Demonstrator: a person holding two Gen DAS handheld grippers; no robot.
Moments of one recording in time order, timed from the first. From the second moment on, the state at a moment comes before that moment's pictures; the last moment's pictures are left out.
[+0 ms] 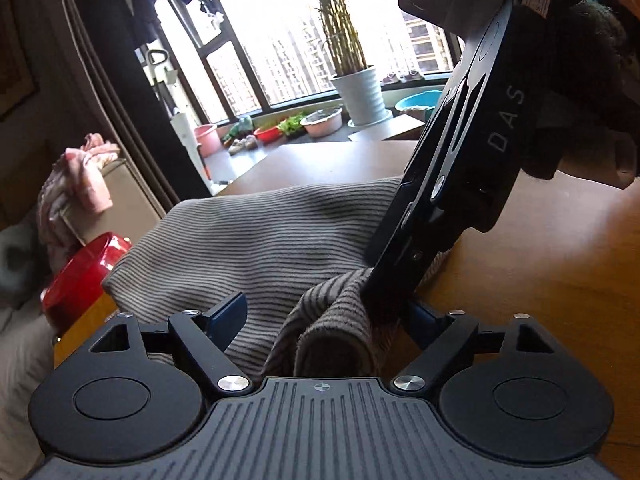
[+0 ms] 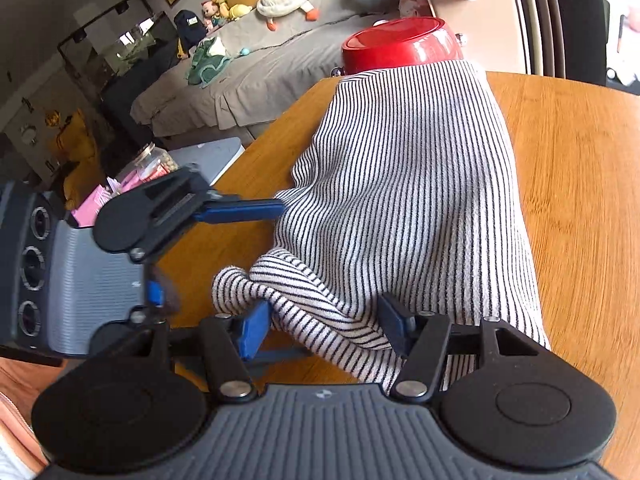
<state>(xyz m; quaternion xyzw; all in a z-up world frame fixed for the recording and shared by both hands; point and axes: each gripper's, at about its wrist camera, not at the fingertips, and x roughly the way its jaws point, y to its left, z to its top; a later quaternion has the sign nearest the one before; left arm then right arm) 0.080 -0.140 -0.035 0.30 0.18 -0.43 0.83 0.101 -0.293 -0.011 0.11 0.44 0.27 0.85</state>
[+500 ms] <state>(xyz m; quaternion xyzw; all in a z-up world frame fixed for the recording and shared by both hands) 0.151 -0.110 -0.033 0.06 0.32 -0.49 0.81 0.010 -0.247 -0.010 -0.39 0.20 0.20 0.88</state>
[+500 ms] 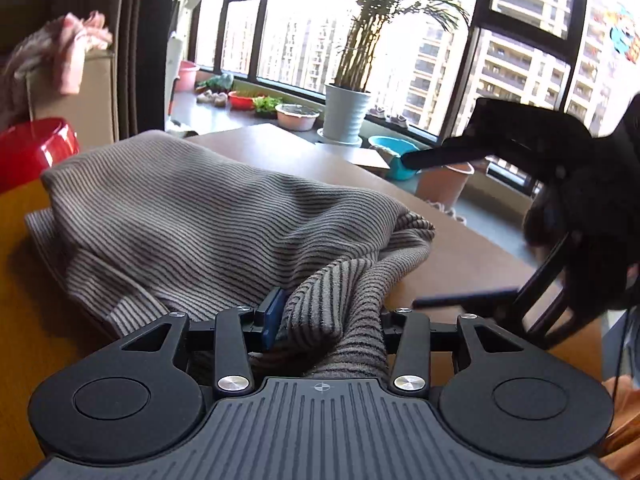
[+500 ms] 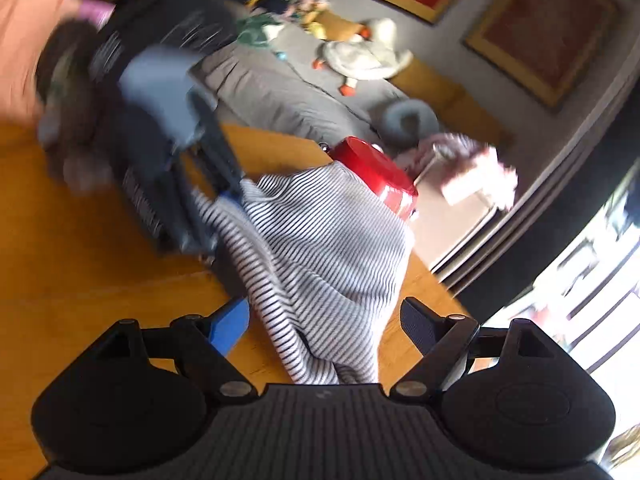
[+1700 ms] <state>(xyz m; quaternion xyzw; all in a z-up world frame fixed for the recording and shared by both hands) 0.190 -0.081 -0.037 -0.01 0.38 -0.44 0.81 0.127 -0.271 0.051 -0.10 0.36 0.30 0.88</state>
